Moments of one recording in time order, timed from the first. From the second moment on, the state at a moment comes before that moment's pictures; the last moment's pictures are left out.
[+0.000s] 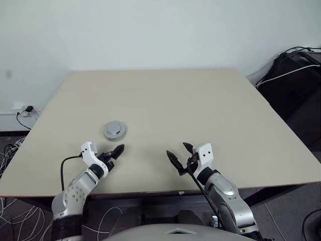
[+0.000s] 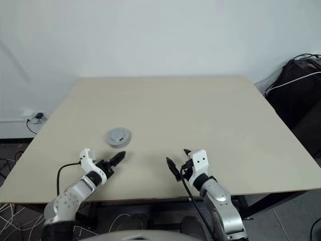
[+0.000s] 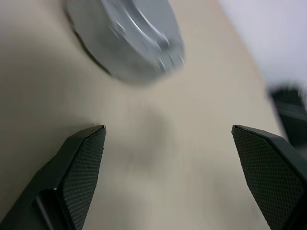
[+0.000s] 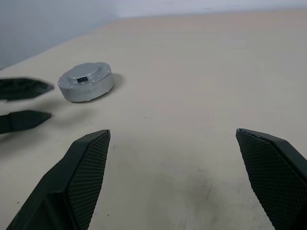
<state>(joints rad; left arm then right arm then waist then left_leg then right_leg) 0.13 0.20 0.21 -0.04 -0.68 0.64 -0.34 0.21 -0.20 0.17 -0.19 0.24 0.18 0.41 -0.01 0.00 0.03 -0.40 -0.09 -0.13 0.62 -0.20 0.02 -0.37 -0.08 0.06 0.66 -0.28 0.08</state>
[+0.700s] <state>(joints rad) 0.43 0.08 -0.06 -0.06 -0.09 -0.35 -0.27 0.41 -0.20 0.11 -0.15 0.02 -0.16 0.26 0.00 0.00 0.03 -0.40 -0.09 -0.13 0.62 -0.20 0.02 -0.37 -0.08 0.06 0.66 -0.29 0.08</state>
